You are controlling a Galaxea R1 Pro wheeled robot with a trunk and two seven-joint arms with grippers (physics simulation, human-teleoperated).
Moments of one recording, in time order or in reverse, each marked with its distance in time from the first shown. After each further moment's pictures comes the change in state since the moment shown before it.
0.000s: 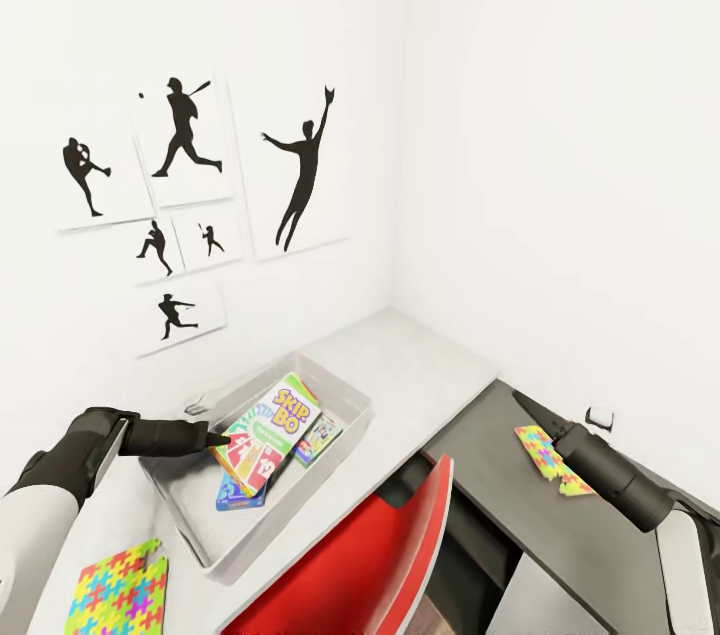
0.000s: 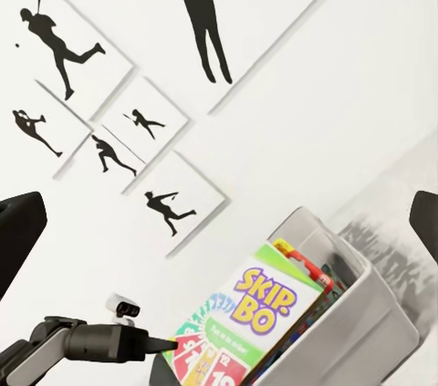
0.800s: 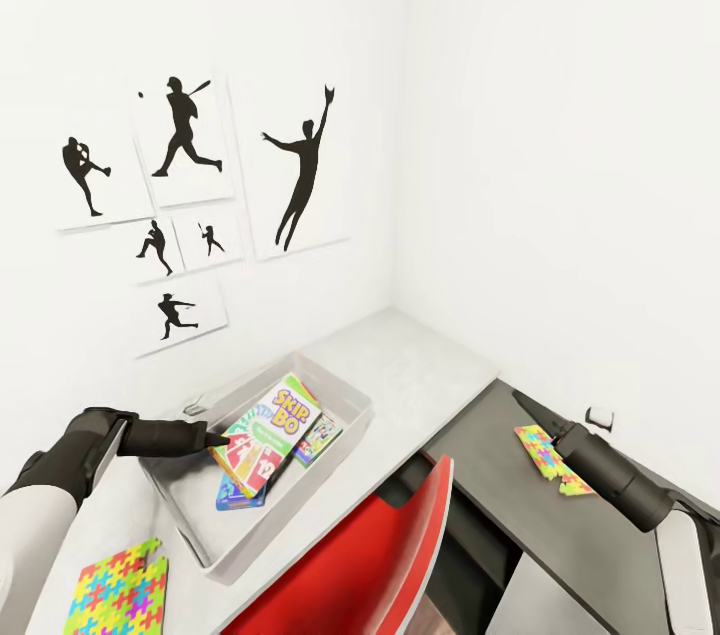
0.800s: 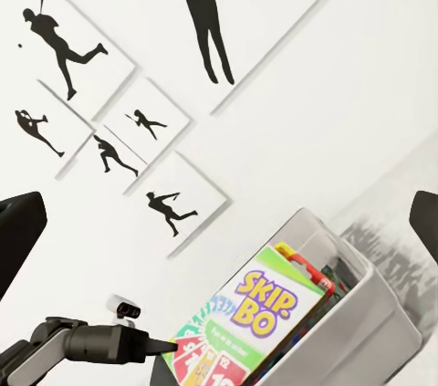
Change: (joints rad) left arm 0.000 0.004 0.003 0.001 0.000 0.018 -0.011; right arm 0.000 0.003 0.000 -0.003 0.001 -0.002 0.004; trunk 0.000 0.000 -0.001
